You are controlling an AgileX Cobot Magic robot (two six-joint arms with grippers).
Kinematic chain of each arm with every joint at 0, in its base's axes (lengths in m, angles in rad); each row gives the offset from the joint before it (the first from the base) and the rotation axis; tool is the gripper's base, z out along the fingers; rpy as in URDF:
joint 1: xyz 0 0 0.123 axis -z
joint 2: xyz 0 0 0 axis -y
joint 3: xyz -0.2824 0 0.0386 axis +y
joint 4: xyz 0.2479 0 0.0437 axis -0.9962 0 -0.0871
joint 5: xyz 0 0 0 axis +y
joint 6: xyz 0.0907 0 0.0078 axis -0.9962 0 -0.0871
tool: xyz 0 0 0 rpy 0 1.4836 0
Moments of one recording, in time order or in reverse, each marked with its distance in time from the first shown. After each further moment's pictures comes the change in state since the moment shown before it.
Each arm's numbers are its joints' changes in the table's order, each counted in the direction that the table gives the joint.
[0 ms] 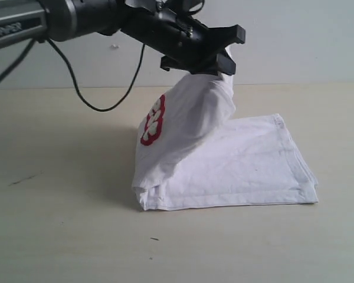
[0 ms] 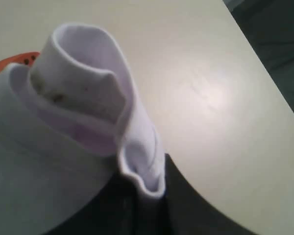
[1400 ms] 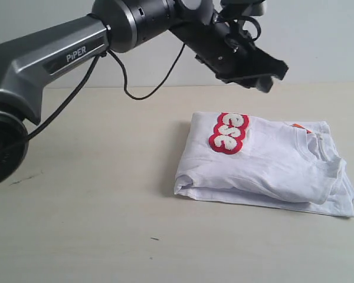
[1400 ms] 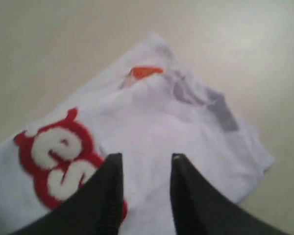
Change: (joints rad) left arm 0.120 -0.153 -0.321 -0.346 0.183 -0.011; right arm 0.000 0.009 0.046 0.066 -0.042 -0.052
